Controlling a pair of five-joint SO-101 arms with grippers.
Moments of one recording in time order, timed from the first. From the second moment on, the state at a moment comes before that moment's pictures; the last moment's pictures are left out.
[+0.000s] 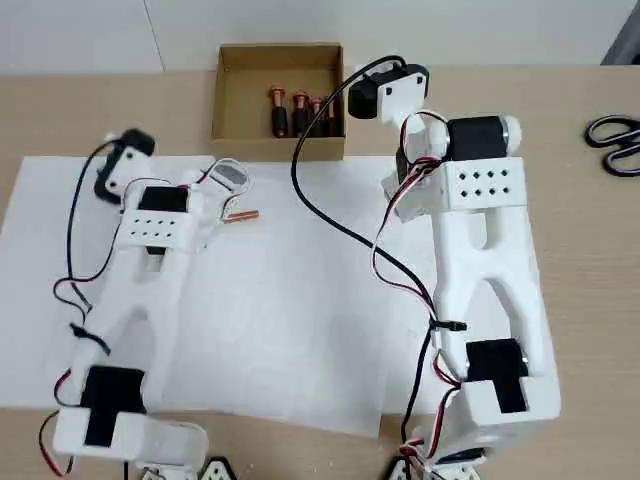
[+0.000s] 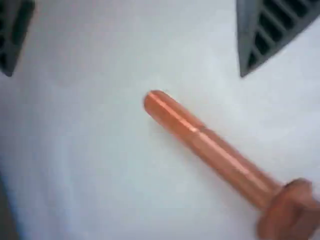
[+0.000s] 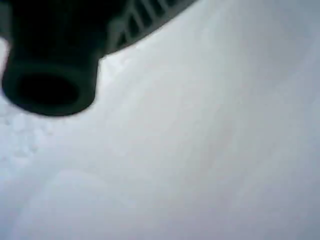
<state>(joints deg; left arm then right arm) 0.1 0.9 19.4 57.7 70.1 -9.3 6.1 -23.0 96.1 20.9</state>
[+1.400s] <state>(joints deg) -4.6 16.0 18.1 48.9 77.4 -9.3 6.1 -23.0 96.1 20.9</state>
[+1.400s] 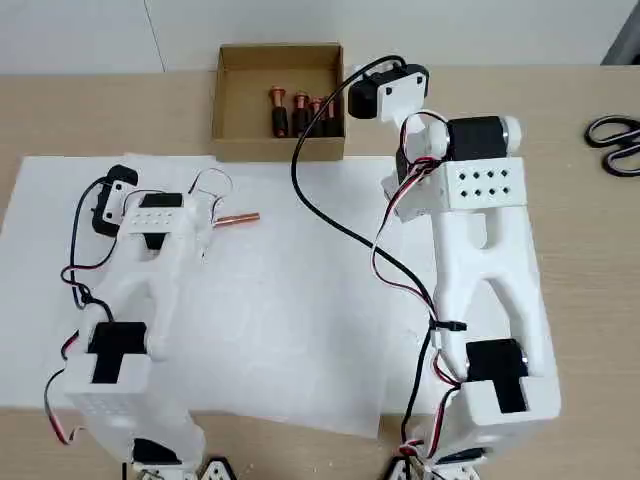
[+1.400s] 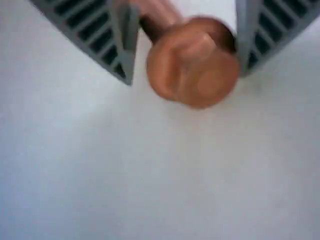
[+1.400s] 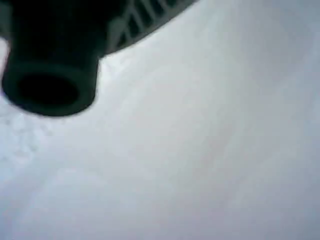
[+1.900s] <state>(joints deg) -4.6 16.2 15.3 51.6 75.0 -9.3 6.1 -23.0 96.1 20.9</state>
